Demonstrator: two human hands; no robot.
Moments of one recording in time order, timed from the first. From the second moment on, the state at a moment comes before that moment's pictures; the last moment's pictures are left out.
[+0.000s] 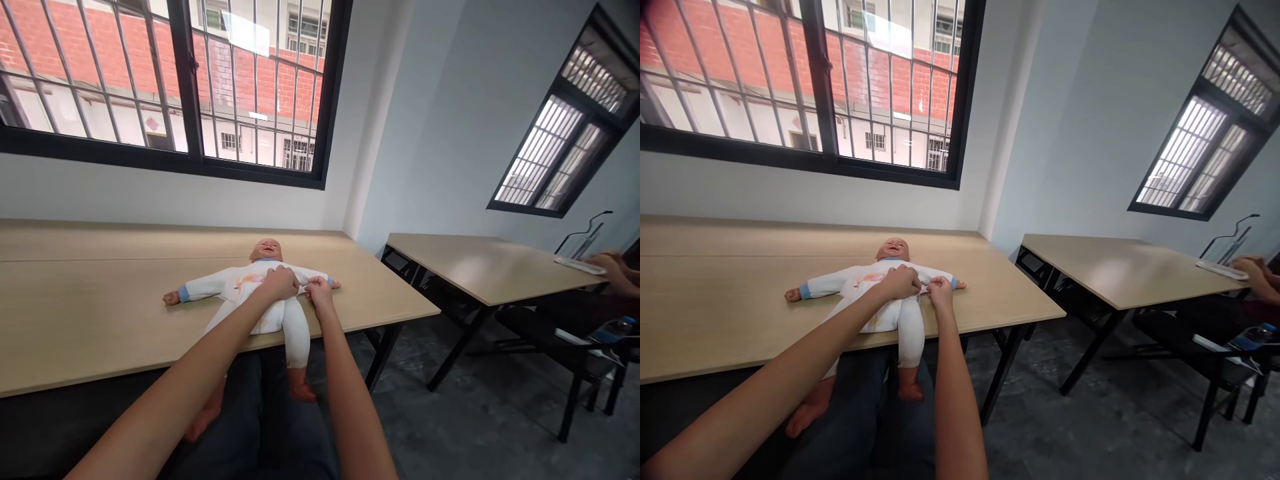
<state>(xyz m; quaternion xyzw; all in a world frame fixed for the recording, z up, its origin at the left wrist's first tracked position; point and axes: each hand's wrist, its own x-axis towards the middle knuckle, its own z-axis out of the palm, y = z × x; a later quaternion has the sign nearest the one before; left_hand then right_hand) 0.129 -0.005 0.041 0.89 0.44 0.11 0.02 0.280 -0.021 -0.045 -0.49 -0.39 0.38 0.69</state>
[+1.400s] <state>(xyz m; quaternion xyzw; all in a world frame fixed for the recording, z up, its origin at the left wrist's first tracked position) 0.139 -0.012 0.019 0.83 0.53 0.16 0.00 0.255 -0.021 -0.037 -0.38 -0.53 0.48 0.59</state>
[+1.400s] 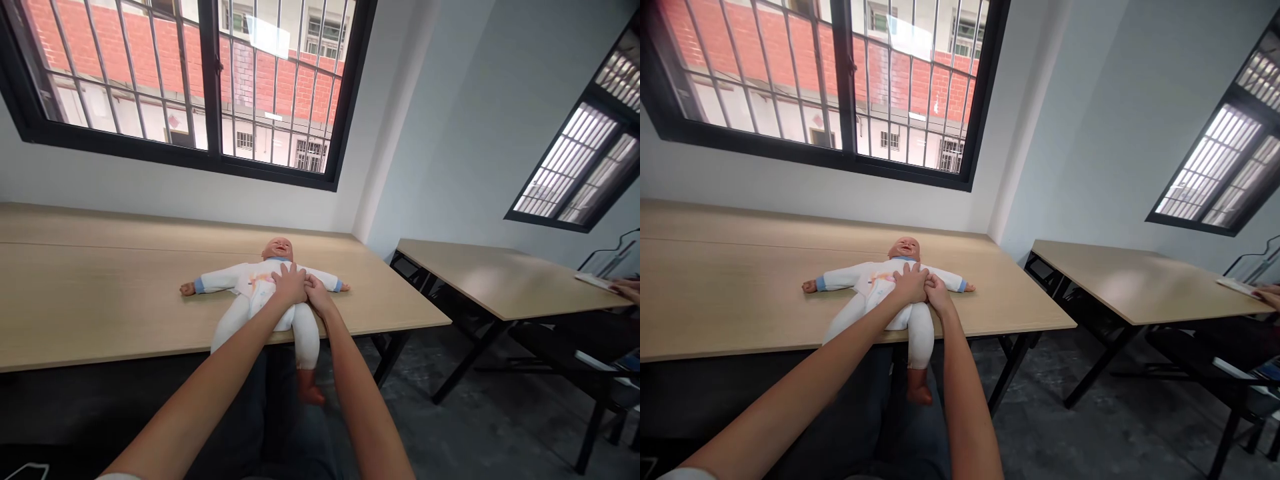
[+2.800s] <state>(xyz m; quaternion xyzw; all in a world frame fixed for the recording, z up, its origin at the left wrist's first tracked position) -0.073 -0.009 -0.025 0.75 0.59 0.28 0.13 0.124 -0.017 0.044 -0.56 -0.81 0.00 0.17</state>
